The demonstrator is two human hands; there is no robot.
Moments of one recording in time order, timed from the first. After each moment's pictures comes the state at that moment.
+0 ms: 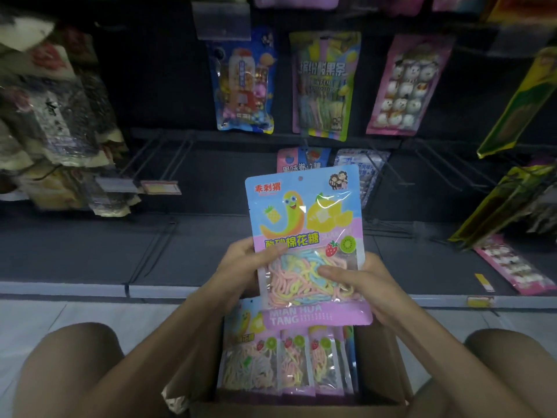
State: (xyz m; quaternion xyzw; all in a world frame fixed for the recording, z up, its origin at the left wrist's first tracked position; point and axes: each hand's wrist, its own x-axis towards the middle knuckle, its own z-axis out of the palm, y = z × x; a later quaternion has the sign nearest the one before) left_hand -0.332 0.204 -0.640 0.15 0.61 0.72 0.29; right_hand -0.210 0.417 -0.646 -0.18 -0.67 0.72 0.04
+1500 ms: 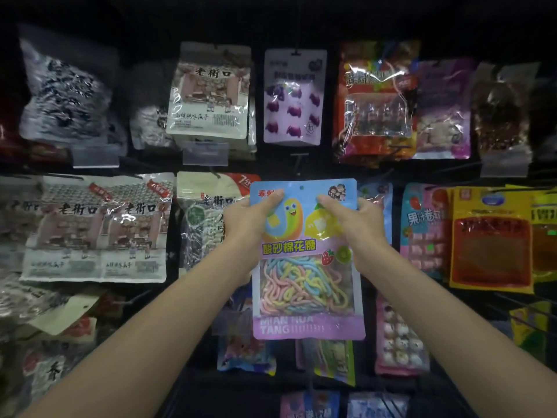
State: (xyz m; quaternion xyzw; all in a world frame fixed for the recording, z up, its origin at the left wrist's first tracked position) left_hand -0.499 0.300 -0.204 0.20 0.53 0.82 -0.04; right_hand -0.424 0.459 -0.209 -0.03 -0.64 0.62 0.45
